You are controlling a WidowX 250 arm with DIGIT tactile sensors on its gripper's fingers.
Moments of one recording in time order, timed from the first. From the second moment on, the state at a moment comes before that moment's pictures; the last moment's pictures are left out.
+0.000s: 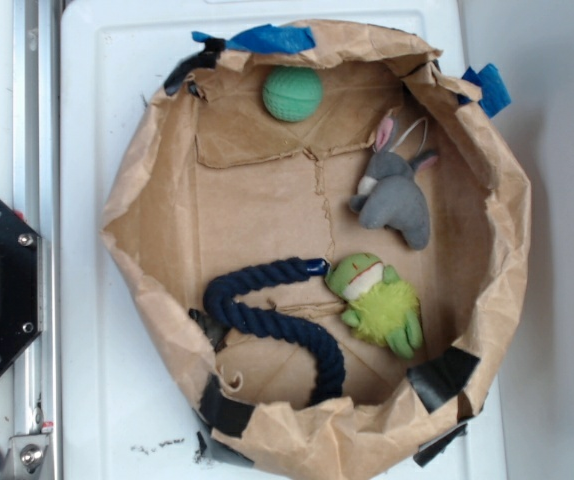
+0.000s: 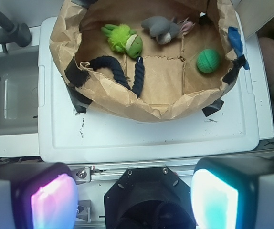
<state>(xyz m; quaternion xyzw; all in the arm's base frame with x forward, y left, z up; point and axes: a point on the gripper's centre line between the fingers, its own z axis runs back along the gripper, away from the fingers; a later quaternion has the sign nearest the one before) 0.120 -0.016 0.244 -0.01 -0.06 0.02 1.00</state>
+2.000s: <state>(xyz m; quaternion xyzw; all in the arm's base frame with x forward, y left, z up) 0.245 -0.001 0.199 -0.03 -0.14 0.47 0.87</state>
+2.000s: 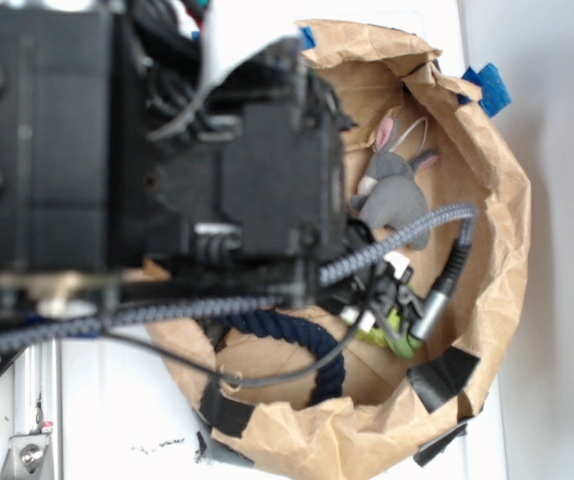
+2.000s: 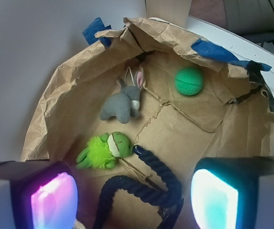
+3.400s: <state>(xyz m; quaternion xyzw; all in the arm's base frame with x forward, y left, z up) 0.252 0.072 0.087 0.09 -0.16 0.55 0.81</state>
